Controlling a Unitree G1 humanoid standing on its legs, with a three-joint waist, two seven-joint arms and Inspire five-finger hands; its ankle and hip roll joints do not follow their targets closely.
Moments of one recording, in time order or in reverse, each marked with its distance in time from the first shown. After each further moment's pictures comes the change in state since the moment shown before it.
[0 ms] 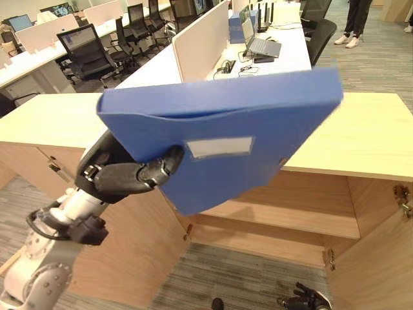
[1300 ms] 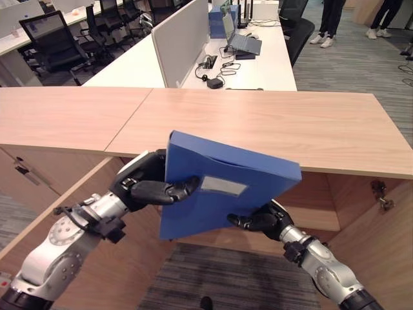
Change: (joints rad) left arm -0.124 0.043 -0.237 0.191 0.127 0.078 -0.019; right arm -0.120 -0.187 0.262 -0.959 0.493 0.074 0.208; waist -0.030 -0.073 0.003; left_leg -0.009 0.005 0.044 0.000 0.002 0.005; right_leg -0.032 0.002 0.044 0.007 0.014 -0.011
